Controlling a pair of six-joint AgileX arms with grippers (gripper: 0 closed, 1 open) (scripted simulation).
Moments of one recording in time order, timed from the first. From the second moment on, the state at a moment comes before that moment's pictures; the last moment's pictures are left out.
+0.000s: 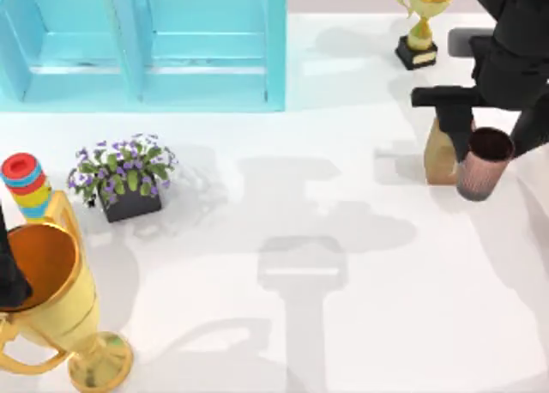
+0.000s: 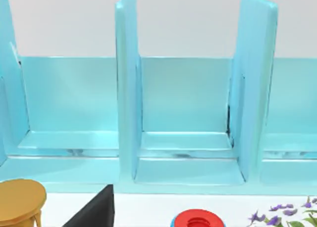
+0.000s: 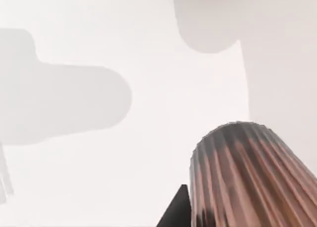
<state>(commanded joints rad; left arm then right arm) 0.00 0.00 0.00 0.00 0.00 0.00 0.30 2.07 1.80 -1.34 0.00 0.34</state>
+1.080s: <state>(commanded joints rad) 0.00 0.00 0.00 0.00 0.00 0.00 0.73 2.06 1.59 -1.10 0.00 0.77</state>
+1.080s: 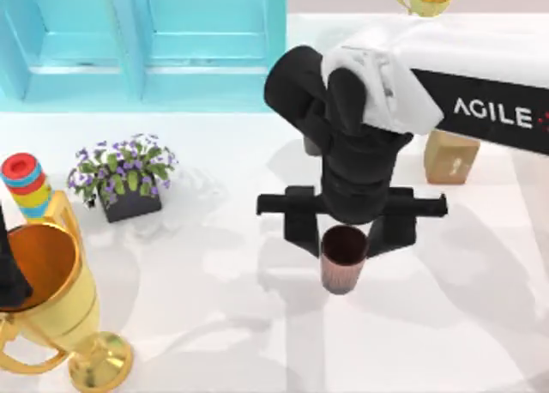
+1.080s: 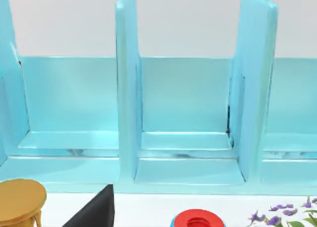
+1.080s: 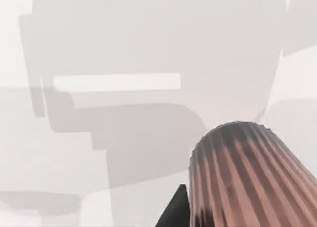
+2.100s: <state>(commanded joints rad) 0.00 0.00 0.00 0.00 0.00 0.00 0.73 2.08 1.52 -1.02 0.00 0.77</state>
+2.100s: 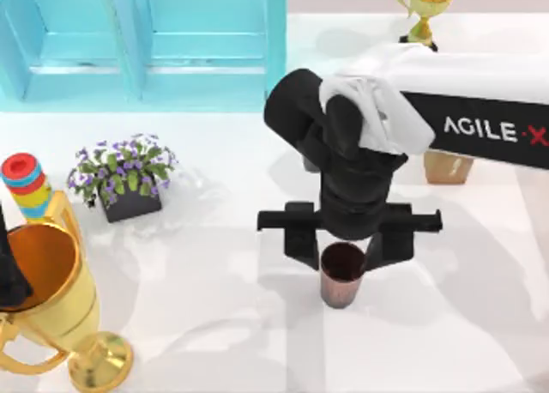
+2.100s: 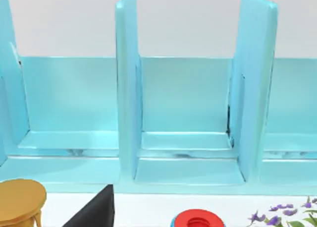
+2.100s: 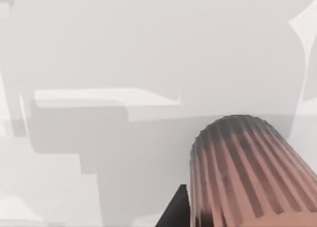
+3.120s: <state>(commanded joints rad) 0.00 0.00 0.00 0.00 0.00 0.00 0.73 2.07 1.58 -1.08 0.00 0.77</state>
